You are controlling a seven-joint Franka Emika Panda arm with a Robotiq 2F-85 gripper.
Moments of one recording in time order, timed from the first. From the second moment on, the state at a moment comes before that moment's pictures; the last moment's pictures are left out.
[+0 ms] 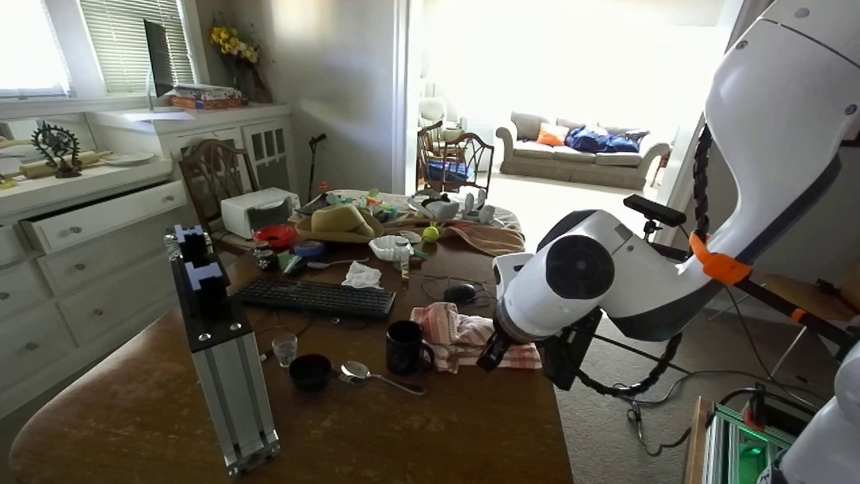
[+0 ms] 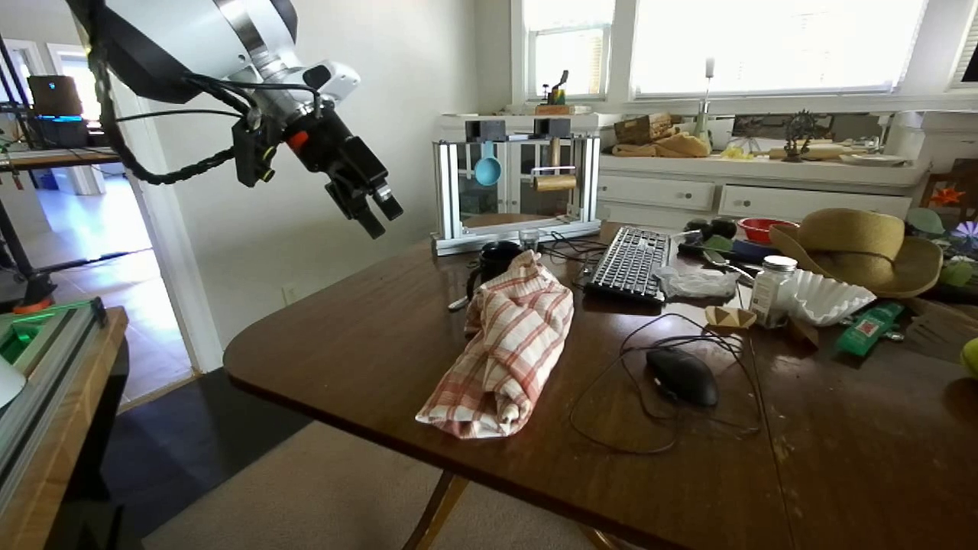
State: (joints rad) arm -0.48 -0.07 0.58 -2.70 -1.46 2.68 1.31
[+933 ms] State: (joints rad) arm -0.47 -0.06 0.59 -2.69 -1.49 2.66 1.34
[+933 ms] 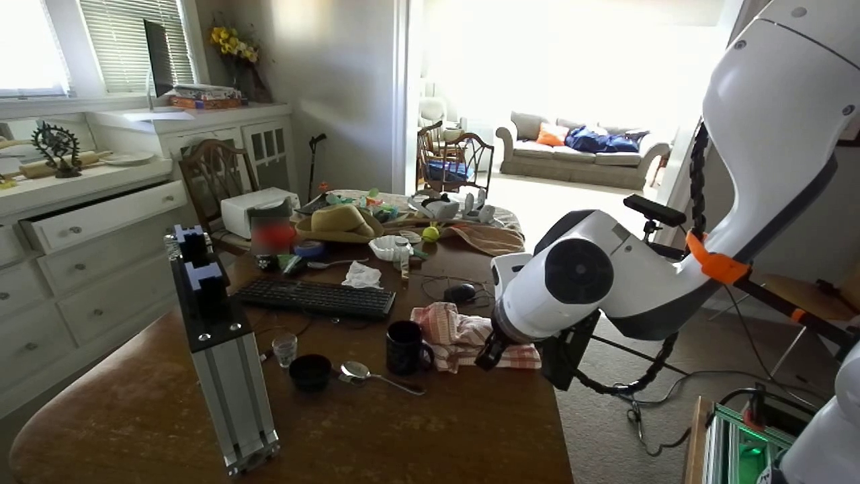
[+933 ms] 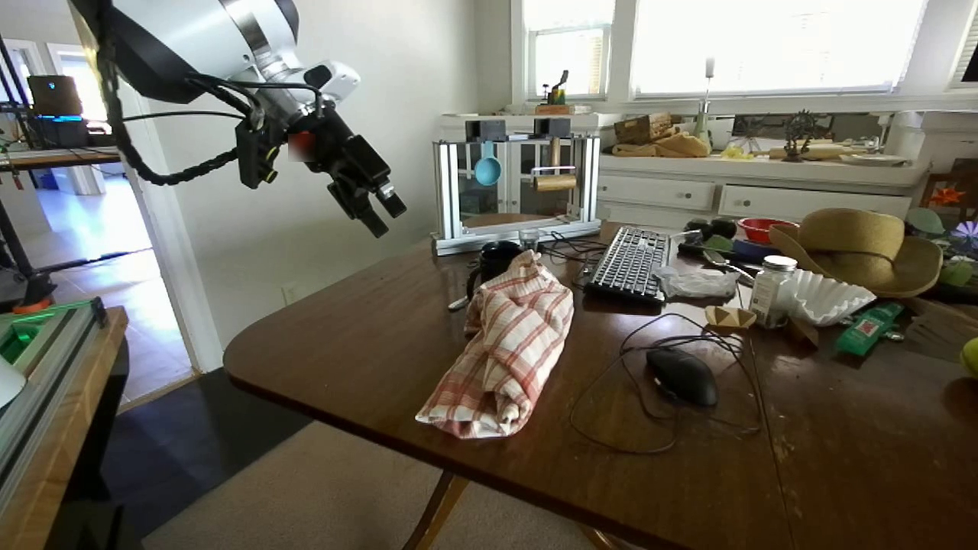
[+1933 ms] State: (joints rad) arm -0.07 0.30 0.24 -2.49 -1.96 2.47 1.75
